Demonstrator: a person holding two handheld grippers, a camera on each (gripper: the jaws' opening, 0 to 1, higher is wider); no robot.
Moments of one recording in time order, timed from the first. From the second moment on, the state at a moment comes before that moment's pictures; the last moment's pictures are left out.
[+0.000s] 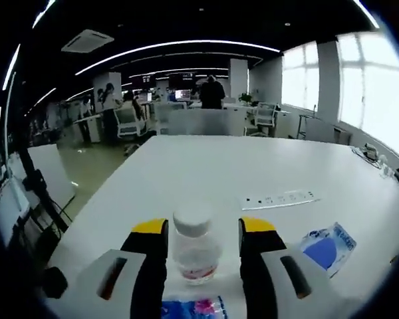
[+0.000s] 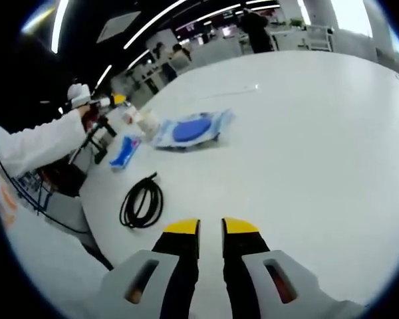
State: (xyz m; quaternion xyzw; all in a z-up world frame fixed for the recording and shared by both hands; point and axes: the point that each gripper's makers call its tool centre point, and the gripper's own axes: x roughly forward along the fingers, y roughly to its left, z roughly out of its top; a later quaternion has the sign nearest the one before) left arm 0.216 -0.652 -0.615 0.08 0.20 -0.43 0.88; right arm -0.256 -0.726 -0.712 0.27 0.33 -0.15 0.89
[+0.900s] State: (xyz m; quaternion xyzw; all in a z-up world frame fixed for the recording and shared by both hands) left arm 0.193 -0.652 -0.602 0.09 0.18 -0.47 0.86; right arm -0.254 -0.721 -0.713 0.28 0.32 -0.15 0.89
